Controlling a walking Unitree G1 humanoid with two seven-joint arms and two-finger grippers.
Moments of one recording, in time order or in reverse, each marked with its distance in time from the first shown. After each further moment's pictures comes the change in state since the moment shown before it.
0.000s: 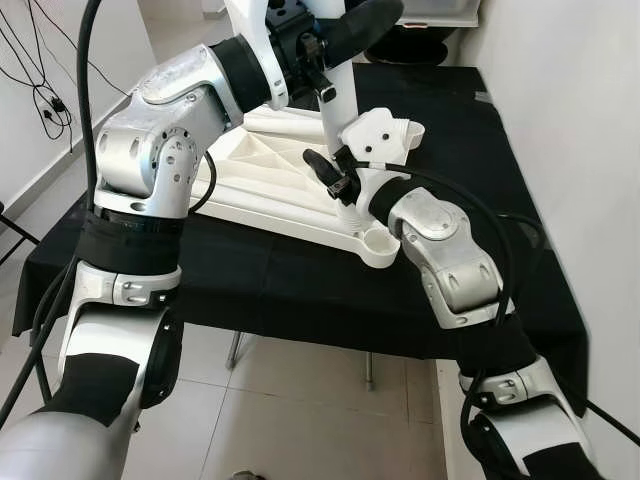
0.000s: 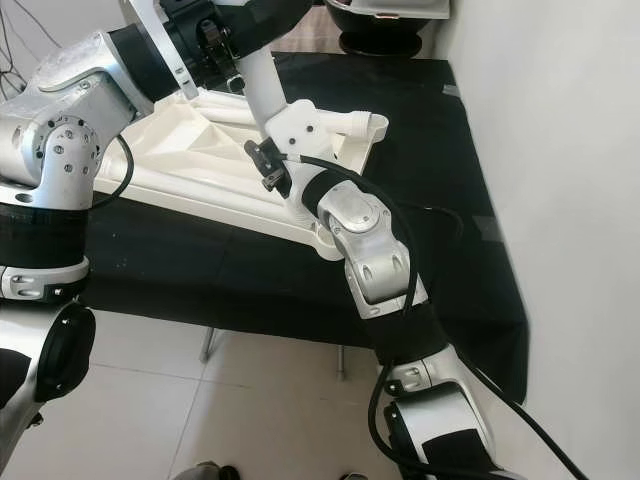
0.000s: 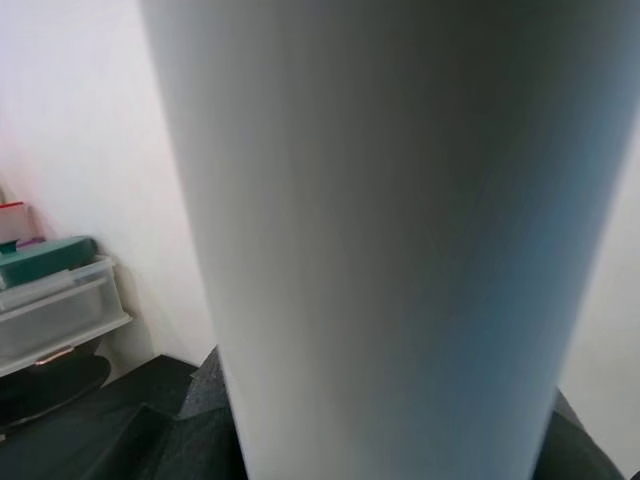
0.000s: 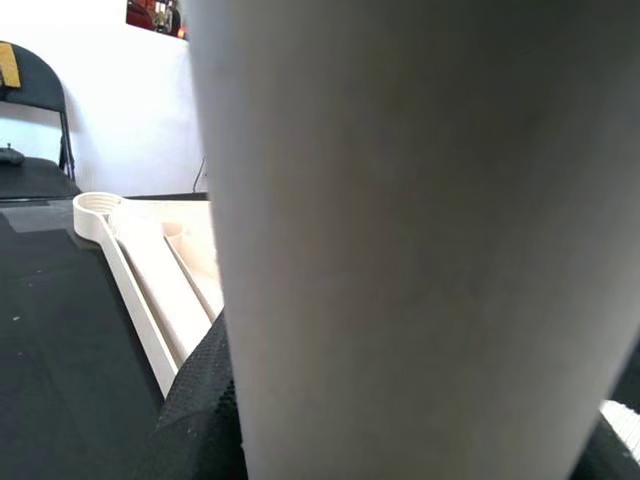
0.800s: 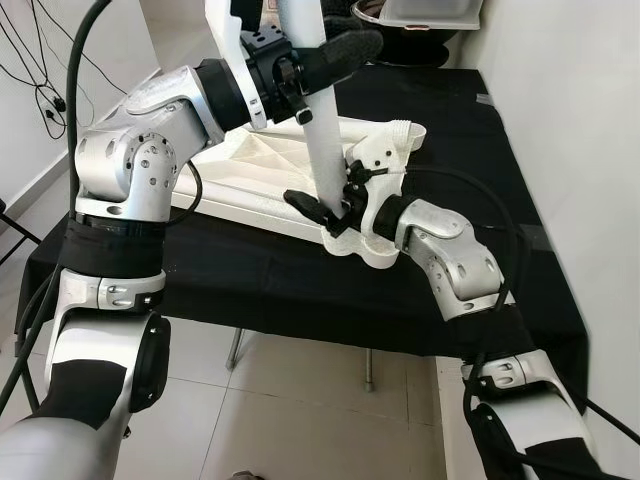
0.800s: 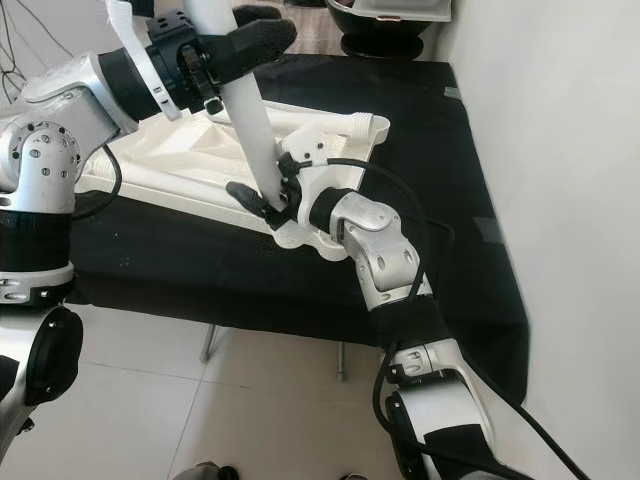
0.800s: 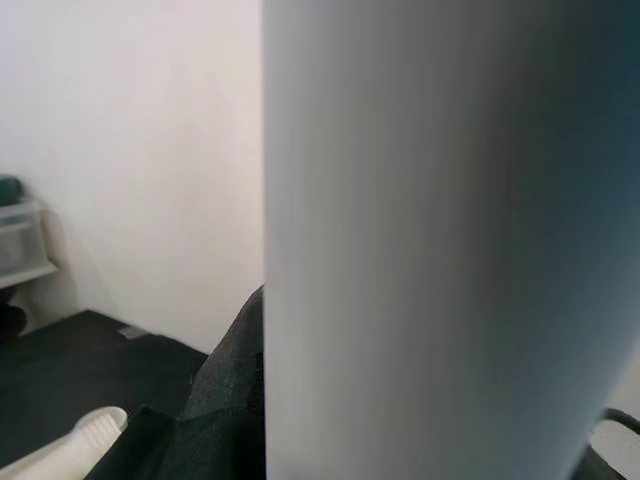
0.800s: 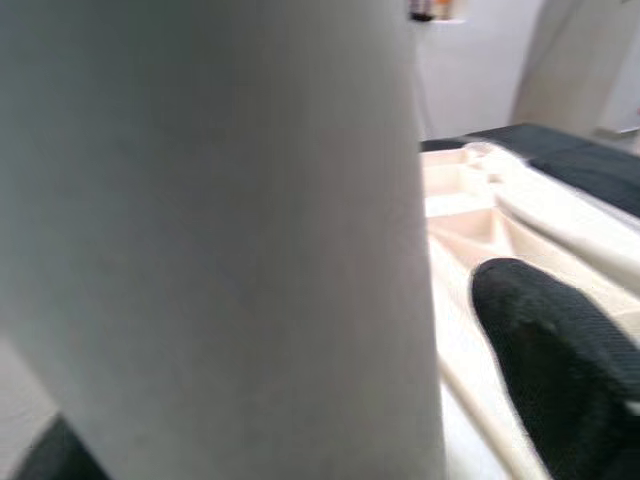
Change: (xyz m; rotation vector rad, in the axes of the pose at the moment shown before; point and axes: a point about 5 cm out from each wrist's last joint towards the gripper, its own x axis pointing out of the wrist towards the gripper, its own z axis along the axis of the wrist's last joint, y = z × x) left arm -0.014 -0.005 -0.020 -0.221 0.084 -0.204; right arm 0.002 0.006 -0.035 0.267 0.053 0.325
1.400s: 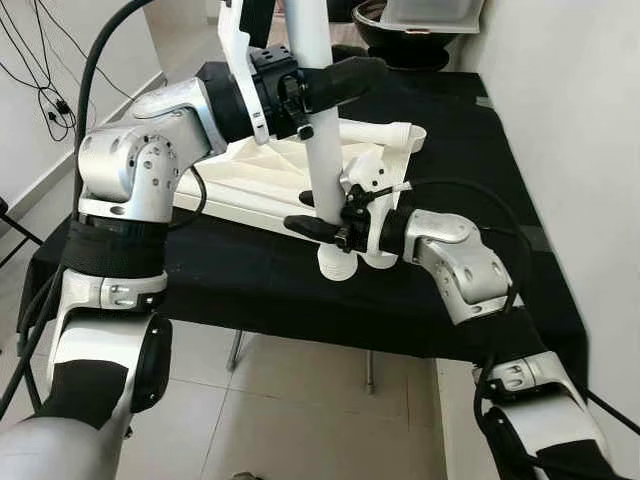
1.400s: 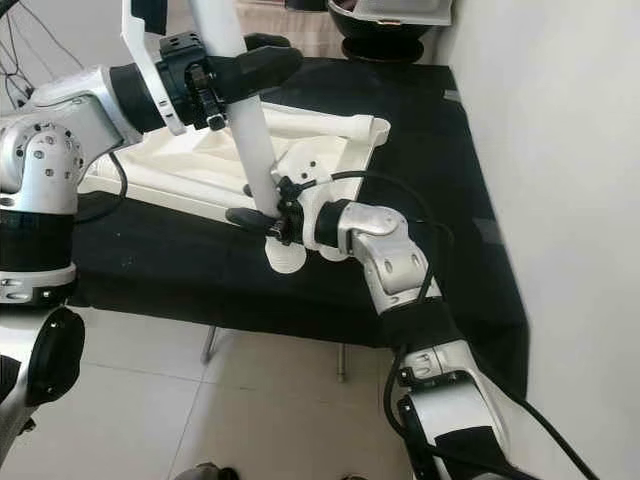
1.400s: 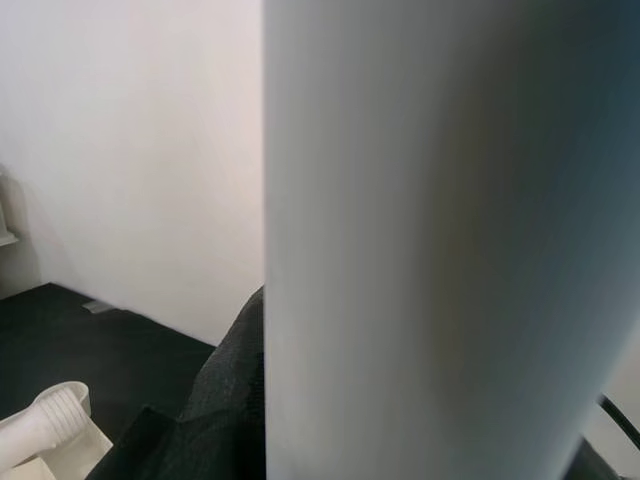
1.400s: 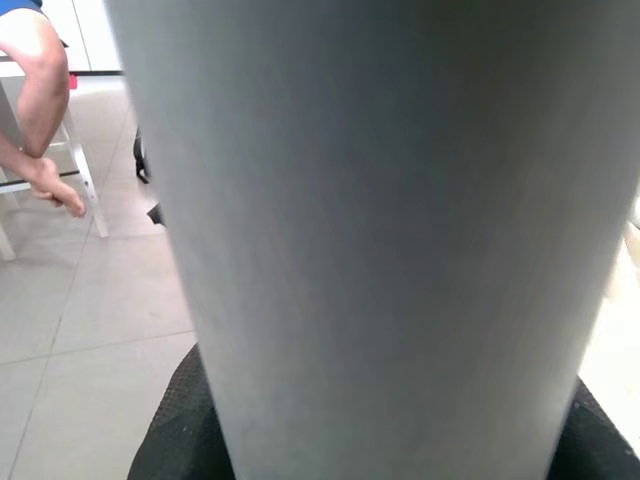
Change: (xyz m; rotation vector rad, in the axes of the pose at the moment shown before) left arm 0.004 -0.002 -0.007 -0.060 0.039 -0.039; right arm -0.007 0.007 -0.005 -0.026 0.037 0.214
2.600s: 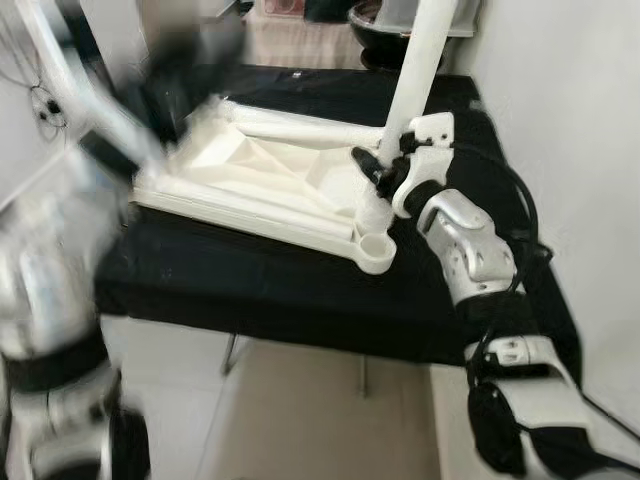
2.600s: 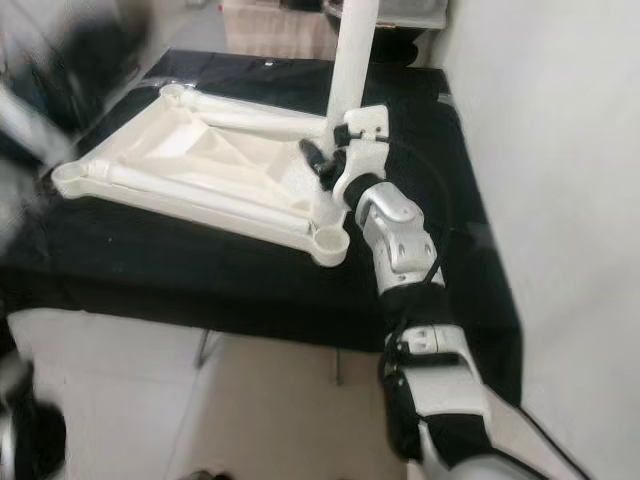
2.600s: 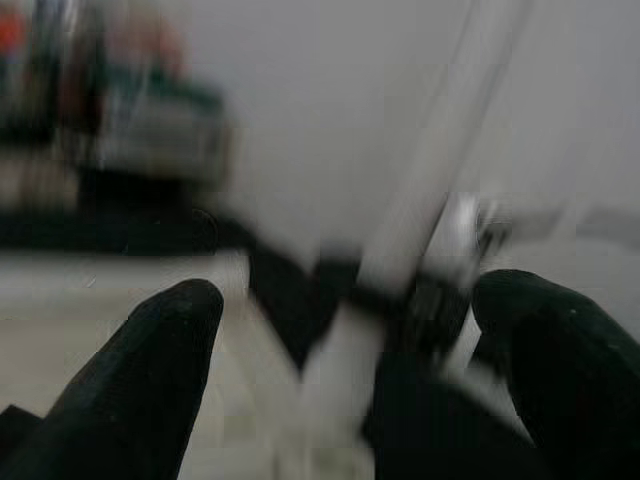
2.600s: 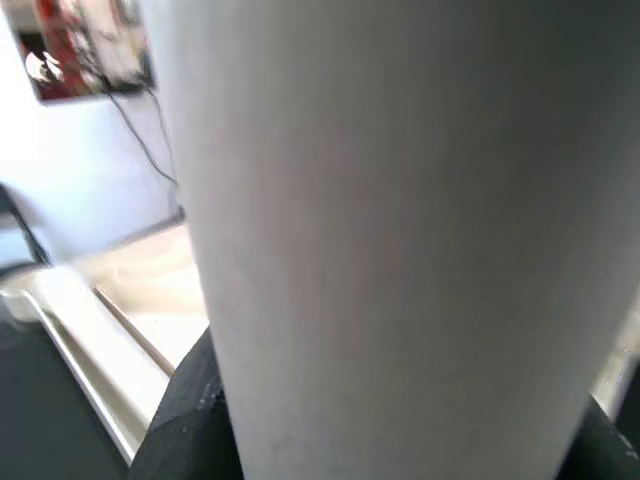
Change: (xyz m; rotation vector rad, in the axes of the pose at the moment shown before) left arm -0.101 -0.034 -0.075 -0.123 -0.049 0.551; right arm -0.029 -0.060 0.011 0.120 -0.185 -0.660
